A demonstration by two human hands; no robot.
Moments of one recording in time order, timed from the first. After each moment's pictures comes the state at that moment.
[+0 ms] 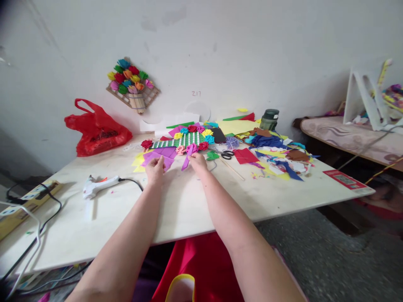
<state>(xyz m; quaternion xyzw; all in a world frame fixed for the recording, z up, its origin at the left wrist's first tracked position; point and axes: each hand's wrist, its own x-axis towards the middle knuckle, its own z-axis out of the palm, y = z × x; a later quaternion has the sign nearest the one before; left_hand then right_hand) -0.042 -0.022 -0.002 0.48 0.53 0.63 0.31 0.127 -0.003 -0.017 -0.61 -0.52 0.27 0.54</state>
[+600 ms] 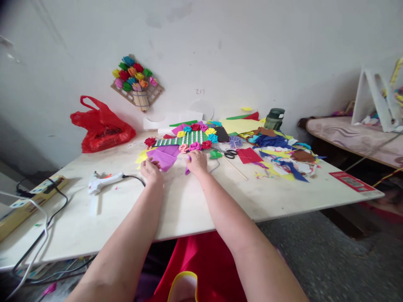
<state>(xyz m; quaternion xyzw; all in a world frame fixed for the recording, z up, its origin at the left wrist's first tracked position) -0.050 -0.018 0.005 0.23 0.54 0.73 0.35 0.112 -0.026 -0.003 -0.62 -0.70 -0.03 0.36</state>
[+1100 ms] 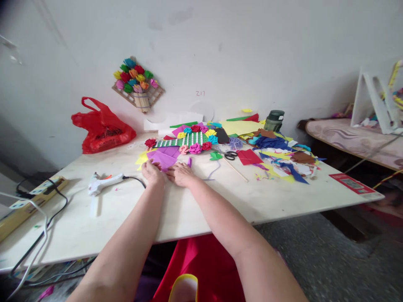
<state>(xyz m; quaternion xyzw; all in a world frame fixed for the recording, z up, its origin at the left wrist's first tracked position) -0.050 -0.008 -0.008 0.27 0.56 0.71 0.33 0.069 -0.043 -0.011 -0.42 -0.89 -0.02 0.18</state>
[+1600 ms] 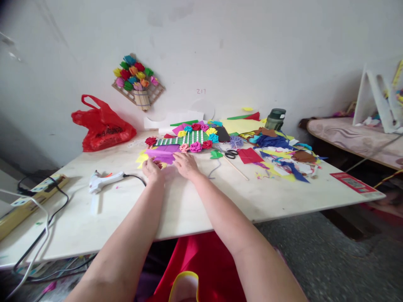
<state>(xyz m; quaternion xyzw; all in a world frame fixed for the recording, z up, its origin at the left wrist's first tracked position) -0.052 -0.007 -0.006 0.27 0.56 0.71 0.34 0.082 -0.028 -0.005 -0.47 -0.80 0.00 0.36</state>
